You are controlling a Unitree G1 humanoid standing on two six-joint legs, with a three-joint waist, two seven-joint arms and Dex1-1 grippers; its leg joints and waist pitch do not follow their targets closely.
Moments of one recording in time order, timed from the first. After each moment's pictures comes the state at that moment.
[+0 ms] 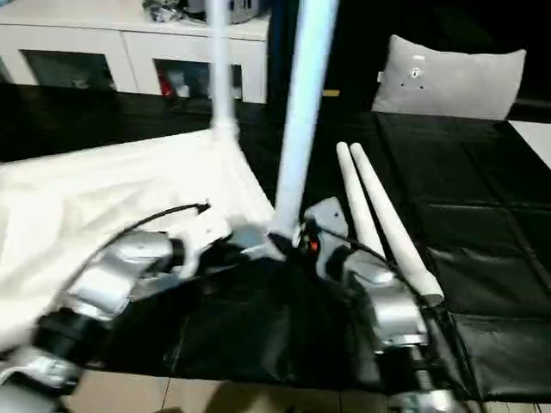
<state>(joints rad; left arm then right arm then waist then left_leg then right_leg) -0.49 0.23 -0.31 0.30 0.10 0.42 -0.84 -0.32 -0.12 0.03 0.28 0.10 0.31 0.54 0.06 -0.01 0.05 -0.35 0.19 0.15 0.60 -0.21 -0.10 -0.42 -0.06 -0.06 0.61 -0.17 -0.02</state>
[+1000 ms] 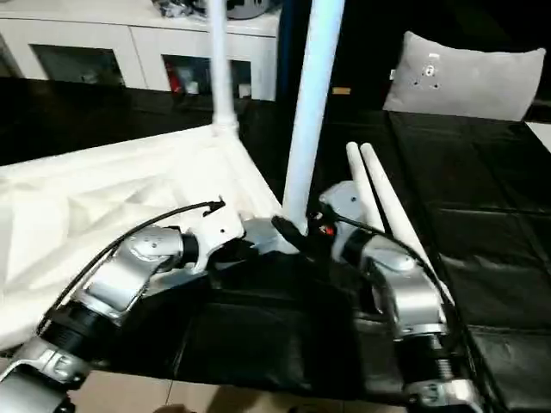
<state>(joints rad) -0.52 0.30 -0.38 0.30 0.13 0.31 -0.90 -0.35 -0.30 0.04 0.27 0.16 0.15 0.80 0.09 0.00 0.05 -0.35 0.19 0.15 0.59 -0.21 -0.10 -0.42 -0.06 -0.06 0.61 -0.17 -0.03</state>
